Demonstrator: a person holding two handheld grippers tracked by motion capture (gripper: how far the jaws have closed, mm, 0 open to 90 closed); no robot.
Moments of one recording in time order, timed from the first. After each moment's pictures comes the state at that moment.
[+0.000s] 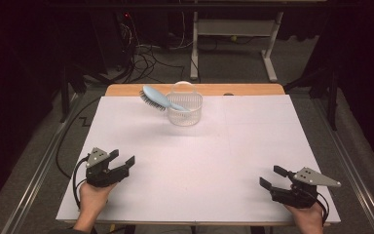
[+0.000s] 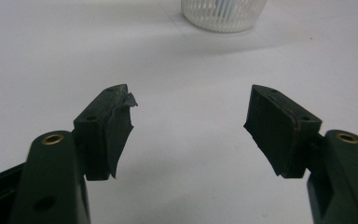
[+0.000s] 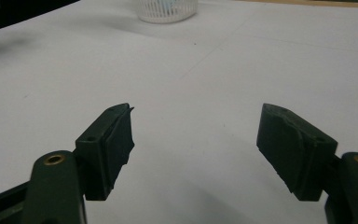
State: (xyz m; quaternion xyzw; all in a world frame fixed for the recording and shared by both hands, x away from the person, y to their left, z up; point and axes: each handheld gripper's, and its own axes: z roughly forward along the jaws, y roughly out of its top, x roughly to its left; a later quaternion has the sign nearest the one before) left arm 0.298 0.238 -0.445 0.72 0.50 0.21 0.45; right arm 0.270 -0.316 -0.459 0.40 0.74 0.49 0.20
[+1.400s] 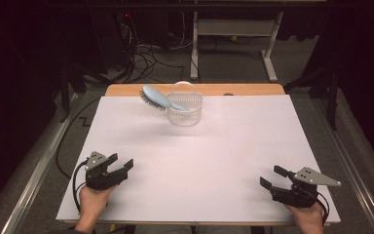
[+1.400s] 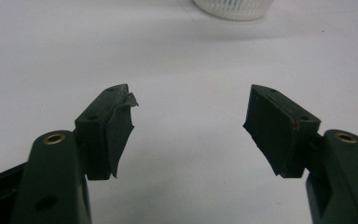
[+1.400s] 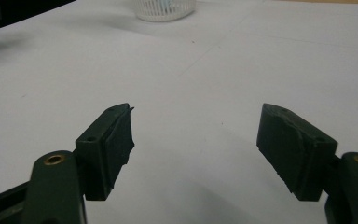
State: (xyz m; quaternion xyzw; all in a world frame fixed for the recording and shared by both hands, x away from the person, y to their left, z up) left arm 0.296 0.244 -0.460 0.71 0.51 0.20 0.44; right arm 0.271 -0.317 -0.460 0.41 0.74 0.49 0.20
